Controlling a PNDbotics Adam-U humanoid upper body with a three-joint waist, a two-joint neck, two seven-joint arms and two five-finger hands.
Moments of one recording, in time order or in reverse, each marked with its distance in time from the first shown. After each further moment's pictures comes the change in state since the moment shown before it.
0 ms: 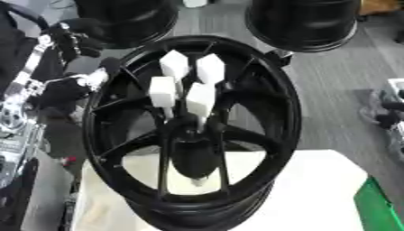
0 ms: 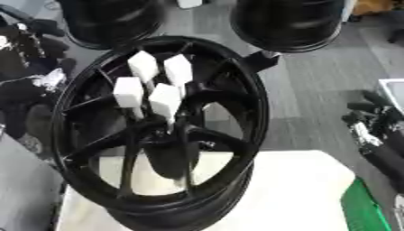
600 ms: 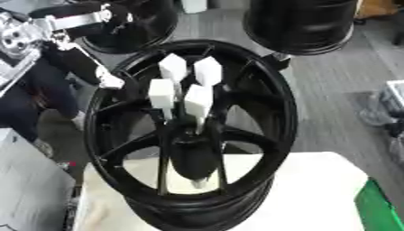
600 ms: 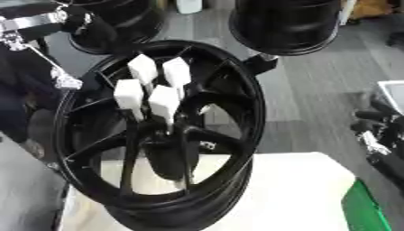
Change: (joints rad) left arm -0.318 0.512 -0.373 0.167 0.079 -0.020 -0.362; right arm 0.013 -0.007 0.006 0.012 0.003 -0.001 0.012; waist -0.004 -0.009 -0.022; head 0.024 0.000
